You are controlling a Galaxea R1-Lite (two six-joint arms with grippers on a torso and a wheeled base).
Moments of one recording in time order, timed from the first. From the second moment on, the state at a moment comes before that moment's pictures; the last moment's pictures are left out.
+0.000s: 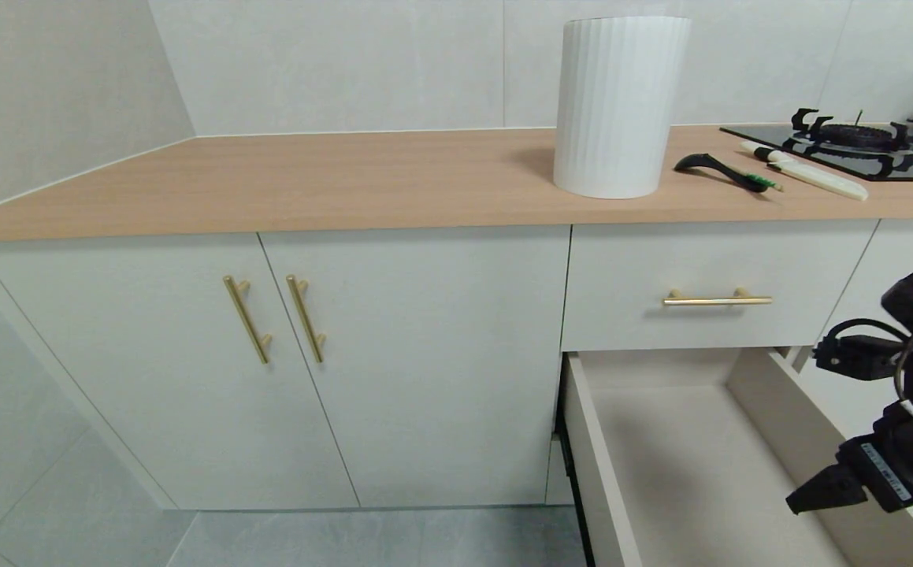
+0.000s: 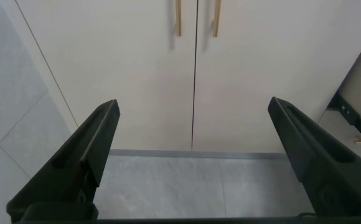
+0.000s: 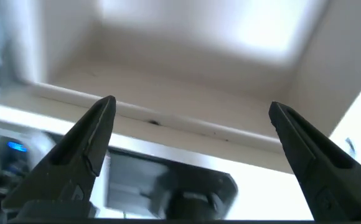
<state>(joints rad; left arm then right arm) 0.00 0.00 0.00 0.00 0.04 -0.01 0.18 1.49 -1.01 0.73 0.08 -0.03</state>
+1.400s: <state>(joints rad) 0.00 0.00 0.00 0.00 0.04 -0.01 0.14 1.33 -1.05 0.58 0.09 -0.02</state>
